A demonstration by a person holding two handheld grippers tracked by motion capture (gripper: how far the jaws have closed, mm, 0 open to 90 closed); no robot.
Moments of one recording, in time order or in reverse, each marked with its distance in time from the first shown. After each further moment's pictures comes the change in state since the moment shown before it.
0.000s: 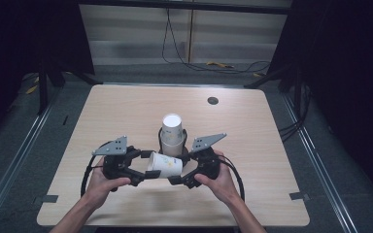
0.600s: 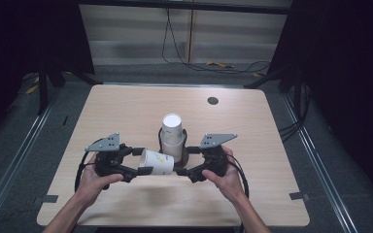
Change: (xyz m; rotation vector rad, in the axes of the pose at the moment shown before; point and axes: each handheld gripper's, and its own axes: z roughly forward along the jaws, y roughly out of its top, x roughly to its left) left arm 0.009 0.001 -0.019 0.050 0.048 -0.017; right arm 0.001 0.001 -0.021 -0.054 -0.219 -0.016
